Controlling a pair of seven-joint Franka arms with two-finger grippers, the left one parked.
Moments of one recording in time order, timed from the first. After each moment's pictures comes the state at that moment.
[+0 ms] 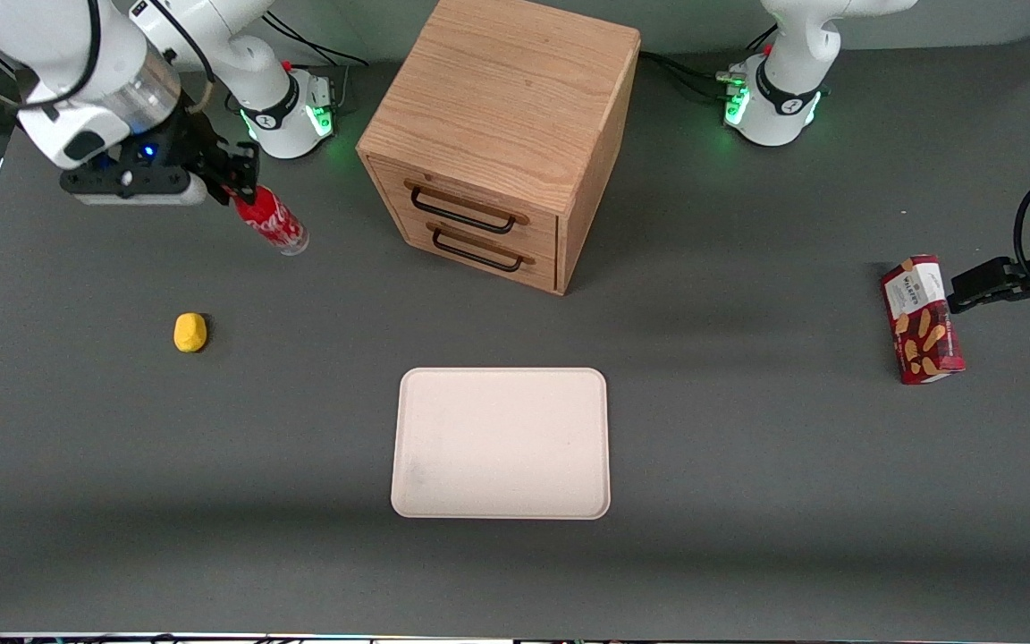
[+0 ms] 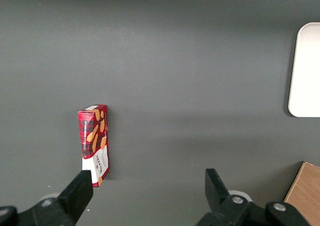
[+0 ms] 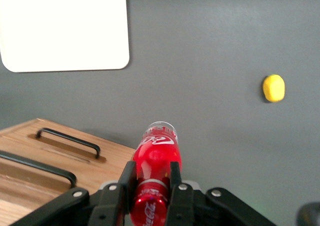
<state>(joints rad) 0.69 -0.08 -0.30 -1.68 0.01 1.56 0.46</state>
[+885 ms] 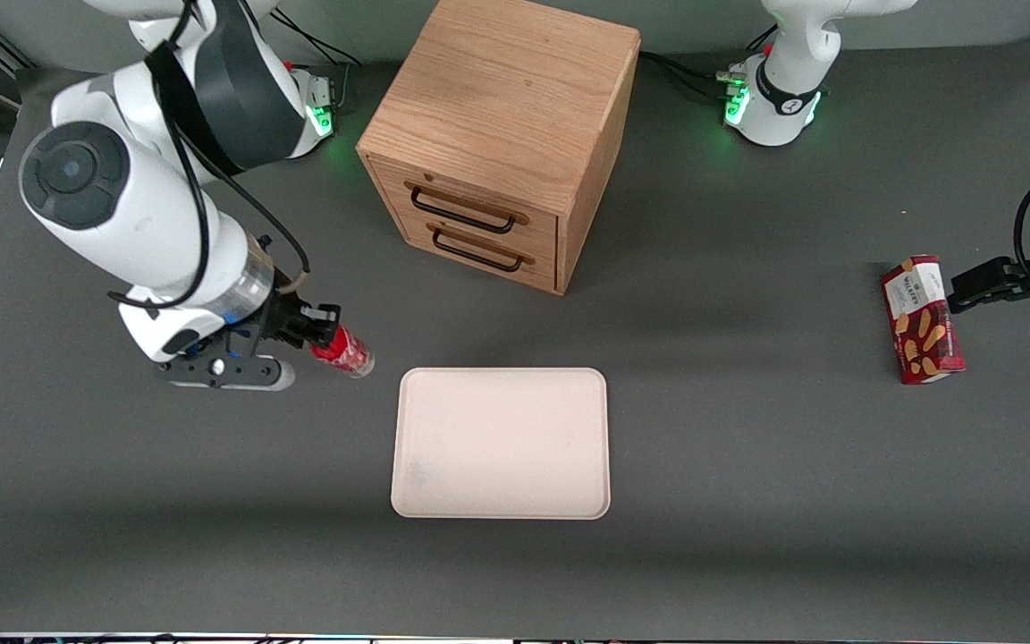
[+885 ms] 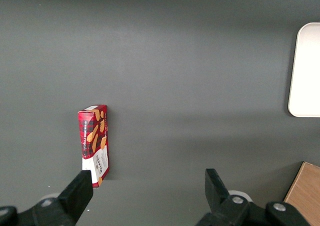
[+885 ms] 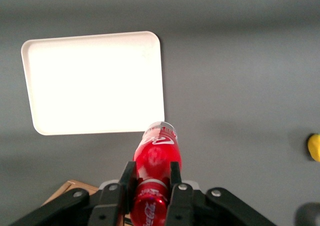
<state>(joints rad) 0.60 0.51 -0.30 -1.06 0.17 1.56 0.42</state>
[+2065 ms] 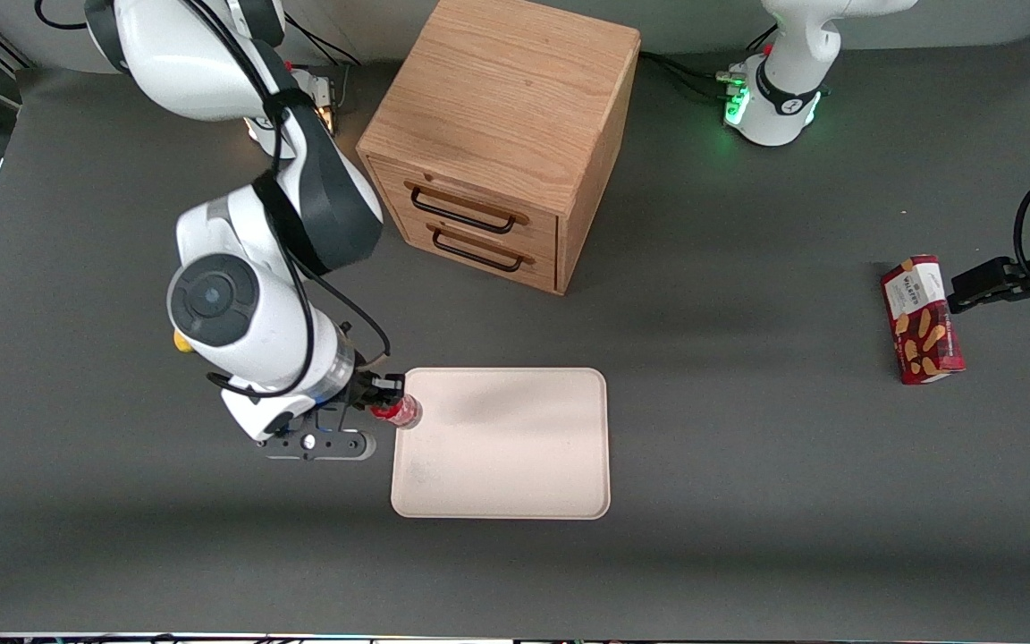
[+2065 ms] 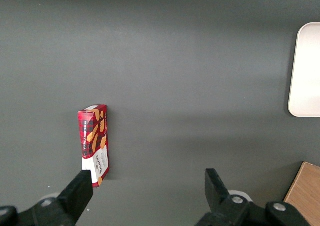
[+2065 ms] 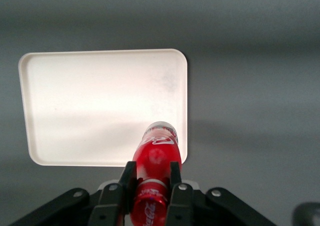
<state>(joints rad) 0.54 0.77 -0.22 -0.89 0.18 1.65 0.42</state>
